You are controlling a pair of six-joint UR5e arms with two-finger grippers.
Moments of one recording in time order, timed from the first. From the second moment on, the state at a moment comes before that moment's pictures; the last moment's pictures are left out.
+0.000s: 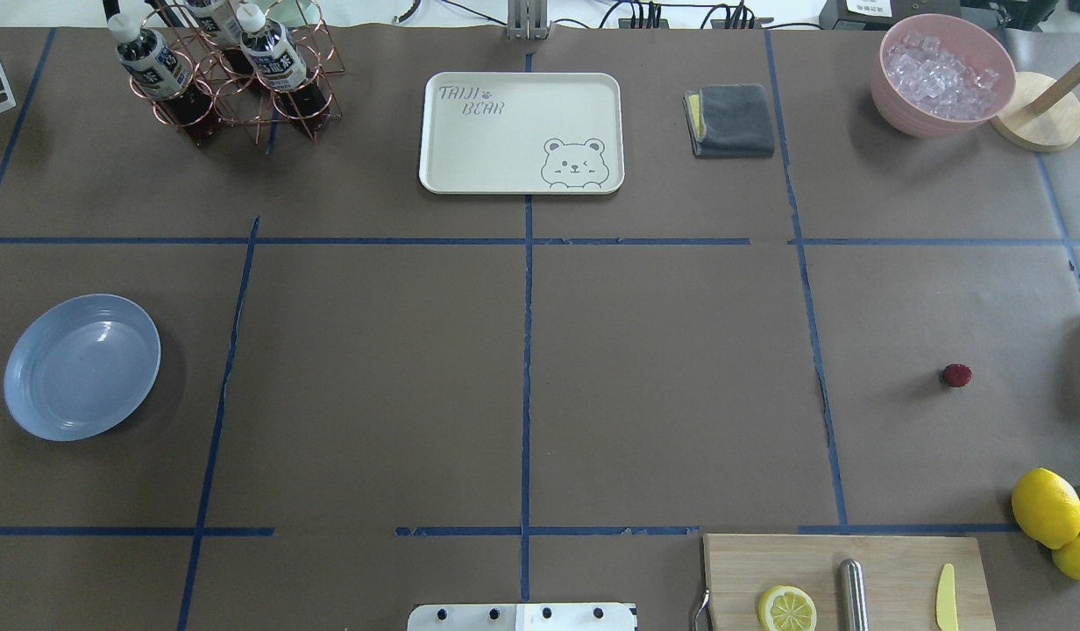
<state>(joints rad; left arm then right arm) -1.52 -1.56 -1.68 -1.59 -2.39 0.11 1.53 -1.70 1.80 -1.57 2.48 0.10</state>
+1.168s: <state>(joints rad) -1.17 -1.57 -1.54 -1.97 -2.48 -0.05 1.52 -1.70 1.79 -1.55 2.51 0.10</state>
